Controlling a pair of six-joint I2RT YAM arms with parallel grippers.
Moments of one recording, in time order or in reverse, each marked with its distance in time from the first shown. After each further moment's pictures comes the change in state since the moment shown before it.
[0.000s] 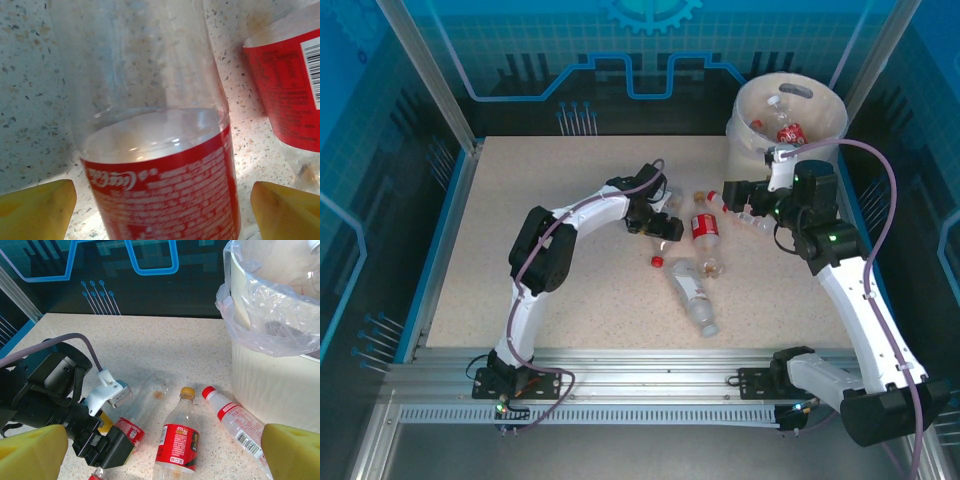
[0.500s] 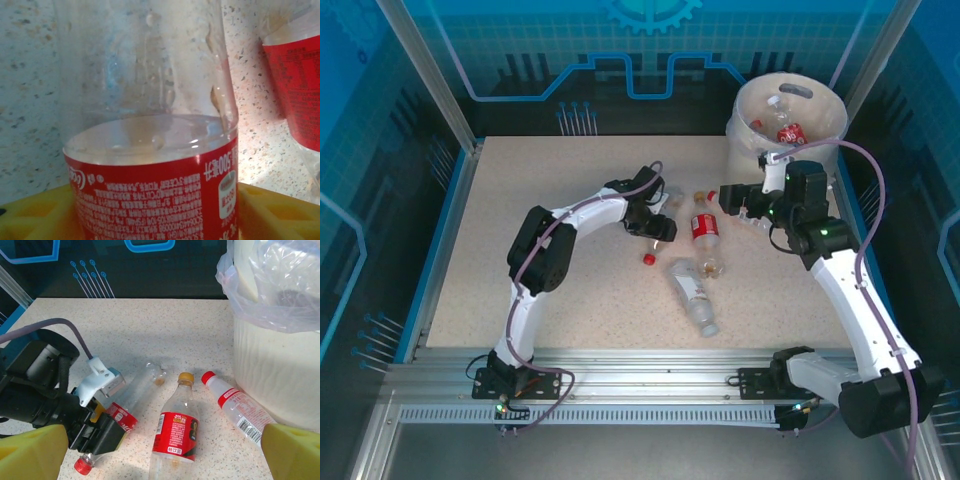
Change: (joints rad) left arm 0.014 -0.027 -0.071 0.055 -0.016 0.000; right arm 0.000 0.049 -0.026 0.003 -0.006 0.008
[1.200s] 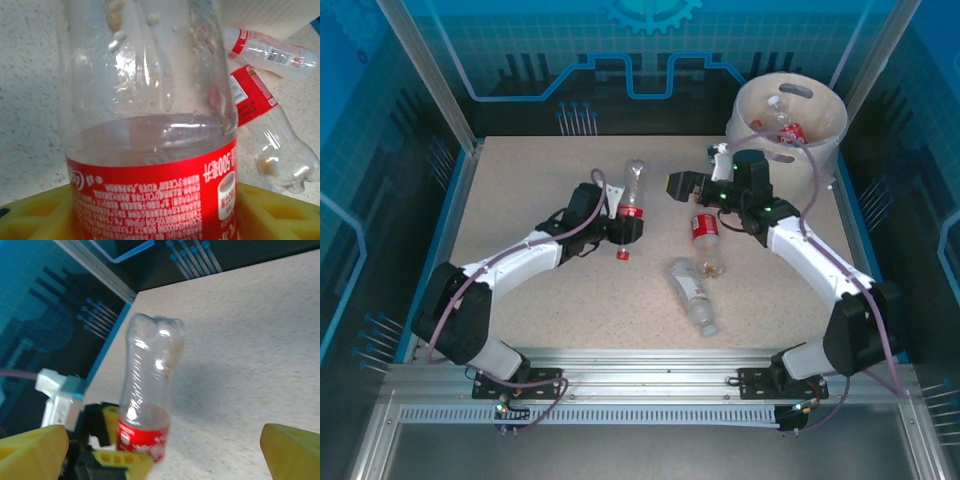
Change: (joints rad) left arm 0.062 -0.683 -0.741 0.583 -0.065 -0.002; right arm 0.171 0.343 0.002 0.426 -0.305 0.396
